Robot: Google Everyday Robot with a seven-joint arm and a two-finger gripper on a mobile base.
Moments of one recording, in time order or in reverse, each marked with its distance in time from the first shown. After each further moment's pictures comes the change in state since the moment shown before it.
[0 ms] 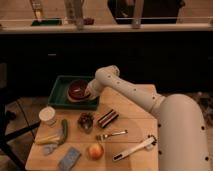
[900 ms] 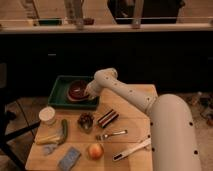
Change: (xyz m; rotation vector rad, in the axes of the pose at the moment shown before) arm 0.014 0.001 0.031 0.009 0.004 0.045
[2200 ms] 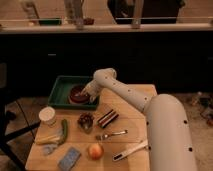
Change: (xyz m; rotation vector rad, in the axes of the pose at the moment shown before) arm 0.000 -0.001 0.008 -0.009 -0.029 0.013
